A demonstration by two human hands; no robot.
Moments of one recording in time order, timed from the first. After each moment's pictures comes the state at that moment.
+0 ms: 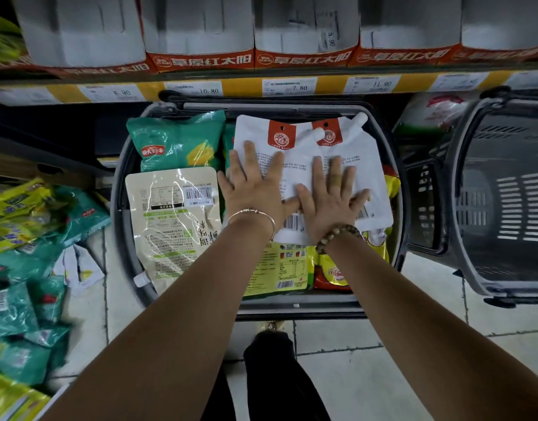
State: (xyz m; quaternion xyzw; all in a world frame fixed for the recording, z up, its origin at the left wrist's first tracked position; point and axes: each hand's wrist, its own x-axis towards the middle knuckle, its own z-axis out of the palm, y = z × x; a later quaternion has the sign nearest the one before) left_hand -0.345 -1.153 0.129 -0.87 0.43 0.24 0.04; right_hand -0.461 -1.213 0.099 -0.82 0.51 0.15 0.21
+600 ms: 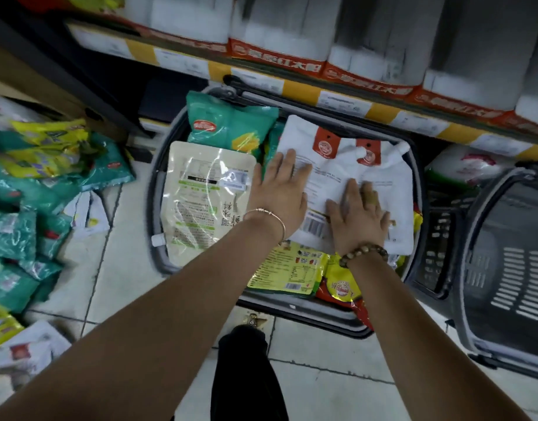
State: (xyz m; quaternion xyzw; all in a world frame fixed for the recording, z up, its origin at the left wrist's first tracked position) left_hand -0.339 -1.133 0.145 -0.87 0.43 0.24 -0.07; right_hand -0.468 -1.226 0.119 -0.84 0.48 0.14 0.22
